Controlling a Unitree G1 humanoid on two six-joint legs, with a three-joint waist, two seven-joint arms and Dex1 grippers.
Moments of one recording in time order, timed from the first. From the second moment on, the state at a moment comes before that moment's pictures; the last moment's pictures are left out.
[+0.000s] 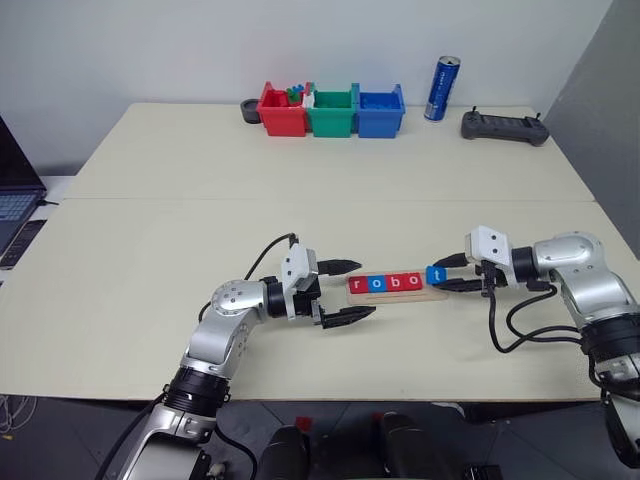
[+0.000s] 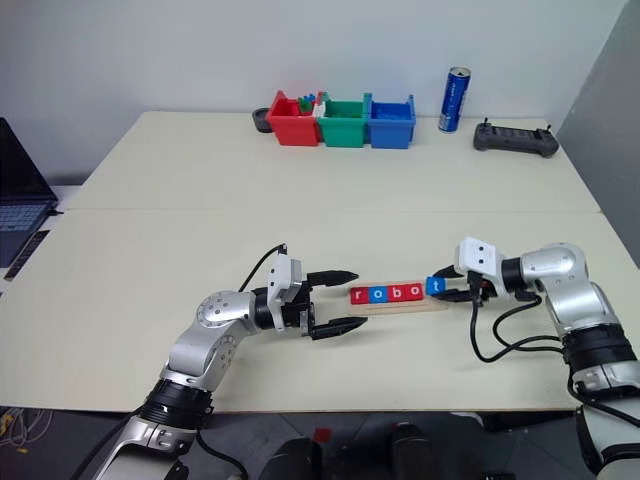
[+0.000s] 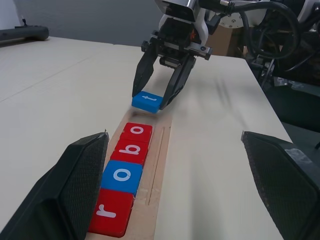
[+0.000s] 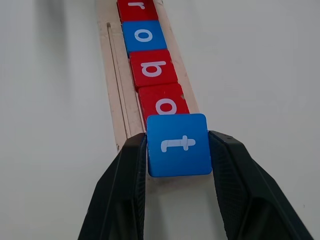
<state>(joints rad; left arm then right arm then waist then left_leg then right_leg) -0.38 0.35 -0.17 0.08 -0.35 0.13 -1.13 -0.63 -0.76 0.18 0.43 0.09 -0.05 1.33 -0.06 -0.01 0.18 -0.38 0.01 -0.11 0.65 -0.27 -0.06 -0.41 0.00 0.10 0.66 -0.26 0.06</state>
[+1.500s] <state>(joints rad) -0.37 0.37 -0.17 0.07 -0.35 0.14 -1.12 -0.69 -0.72 0.18 0.53 0.06 -0.06 1.34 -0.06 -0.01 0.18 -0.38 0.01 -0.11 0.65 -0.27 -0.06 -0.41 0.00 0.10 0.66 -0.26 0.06</state>
